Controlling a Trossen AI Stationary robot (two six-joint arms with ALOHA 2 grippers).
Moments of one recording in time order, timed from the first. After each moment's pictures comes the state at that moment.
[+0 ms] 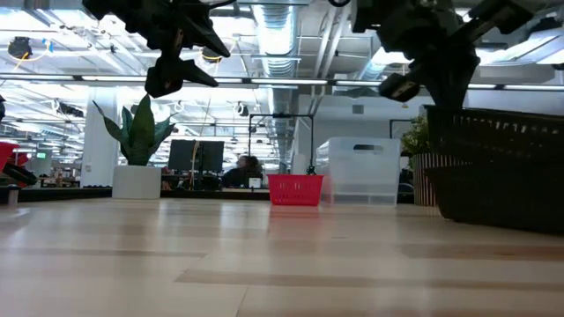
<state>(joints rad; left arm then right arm) 0.12 1.10 0.79 -0.28 0.13 -0.81 -0.05 1.56 1.25 -1.24 -0.29 -0.47</state>
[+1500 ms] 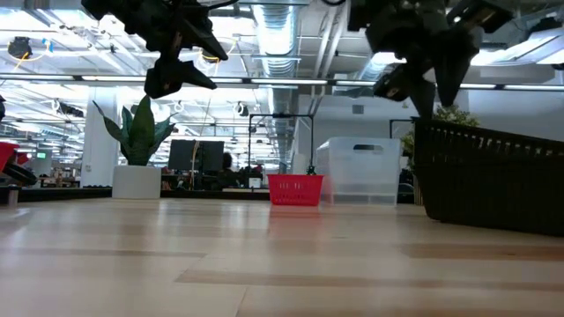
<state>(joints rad) 0.12 1.10 0.79 -0.30 0.13 -0.77 -0.09 1.56 1.27 -1.18 -0.31 -0.39</state>
